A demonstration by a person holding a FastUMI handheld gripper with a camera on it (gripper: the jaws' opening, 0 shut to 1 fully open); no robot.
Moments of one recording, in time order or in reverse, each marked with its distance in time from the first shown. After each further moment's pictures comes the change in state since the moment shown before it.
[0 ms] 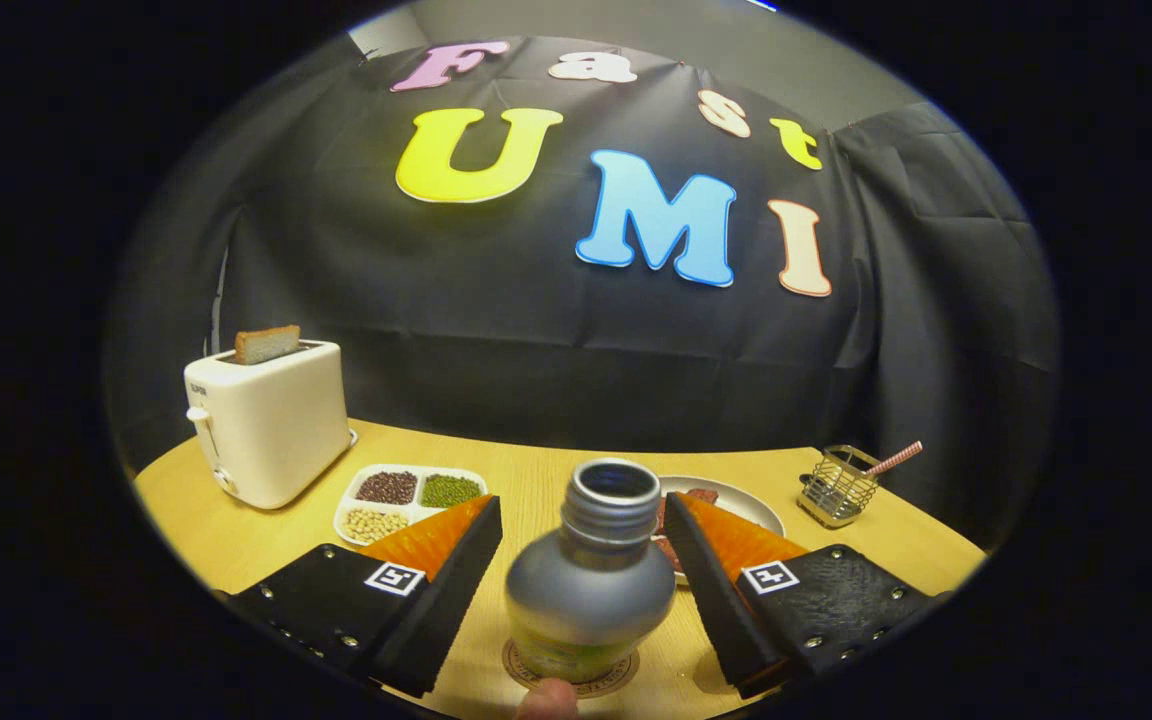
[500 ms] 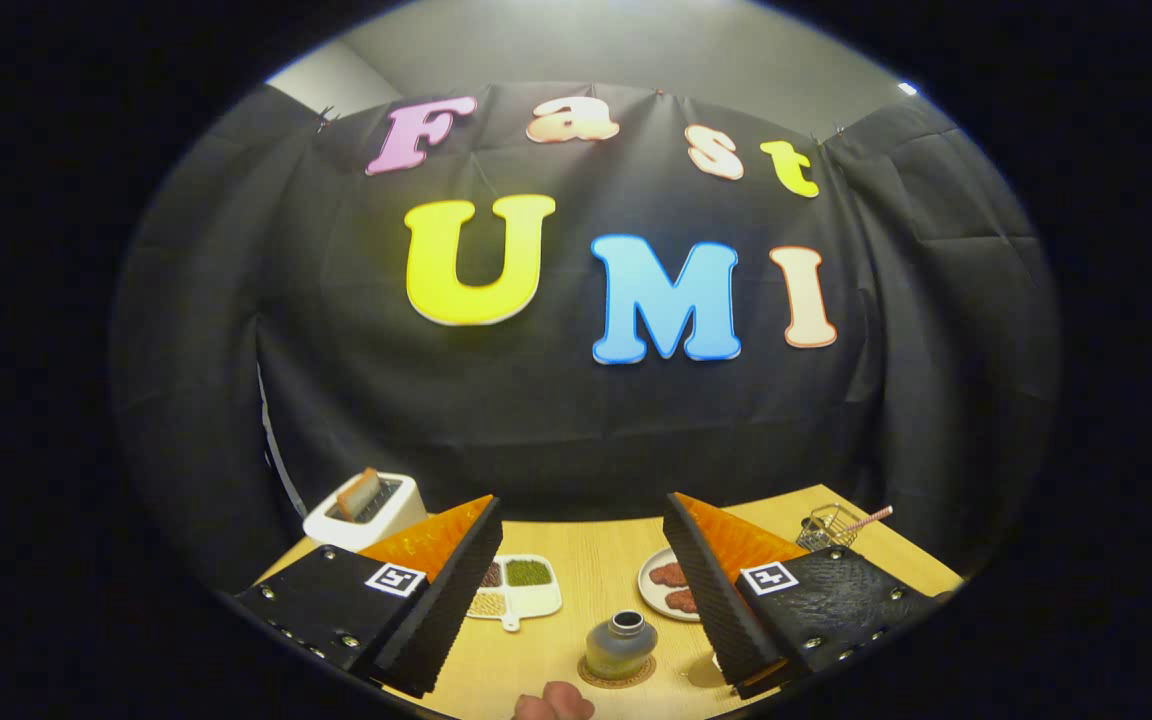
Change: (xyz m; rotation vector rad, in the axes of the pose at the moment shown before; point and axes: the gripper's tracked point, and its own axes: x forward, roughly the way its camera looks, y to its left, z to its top) arm -0.095 0.001 0.205 0.157 -0.076 0.096
